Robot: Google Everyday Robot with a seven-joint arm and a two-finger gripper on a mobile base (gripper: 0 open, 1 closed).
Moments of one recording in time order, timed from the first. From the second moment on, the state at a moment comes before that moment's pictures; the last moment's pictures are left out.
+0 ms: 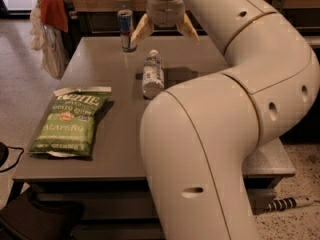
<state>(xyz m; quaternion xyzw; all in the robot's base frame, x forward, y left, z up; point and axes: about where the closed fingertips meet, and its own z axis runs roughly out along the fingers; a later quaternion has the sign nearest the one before) 0.710 -0.030 0.905 -0.03 1.00 0.00 0.08</state>
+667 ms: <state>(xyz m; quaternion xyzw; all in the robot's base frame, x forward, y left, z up) 0.697 -0.010 0.870 -0.05 1.00 0.03 0.03</state>
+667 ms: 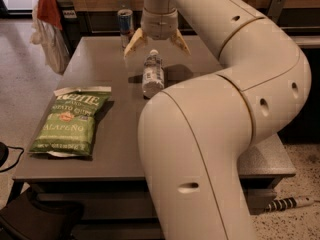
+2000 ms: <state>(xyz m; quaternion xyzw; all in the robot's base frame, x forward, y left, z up) 0.676 0.010 0.822 -0.07 1.00 0.04 -0.01</state>
